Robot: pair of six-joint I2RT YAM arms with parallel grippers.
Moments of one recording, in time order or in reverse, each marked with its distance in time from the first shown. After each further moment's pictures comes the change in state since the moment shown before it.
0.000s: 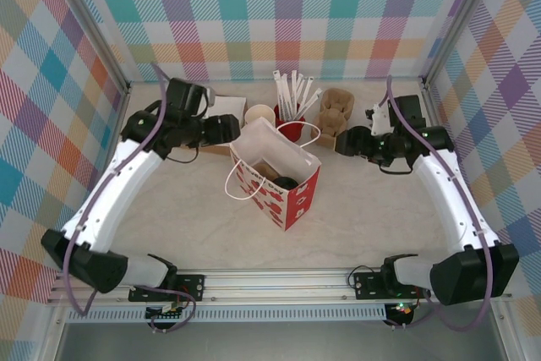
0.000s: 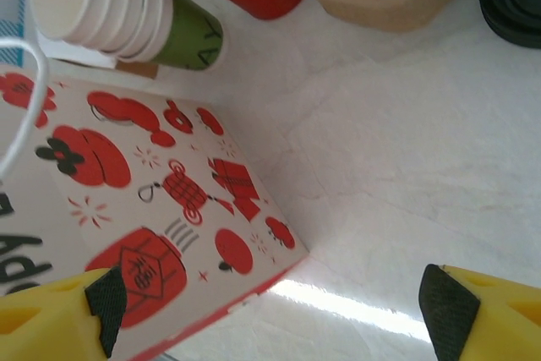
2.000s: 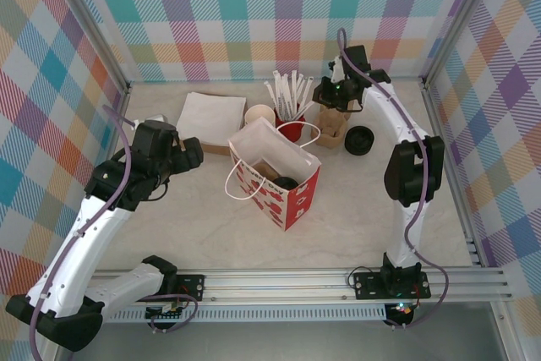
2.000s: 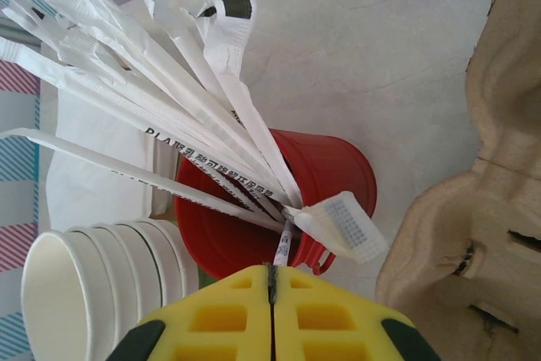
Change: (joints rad) left arm 0.000 -0.341 -0.278 -0.031 -0.416 -0.074; right arm 0.090 0.785 0.674 0.186 0.036 0.140
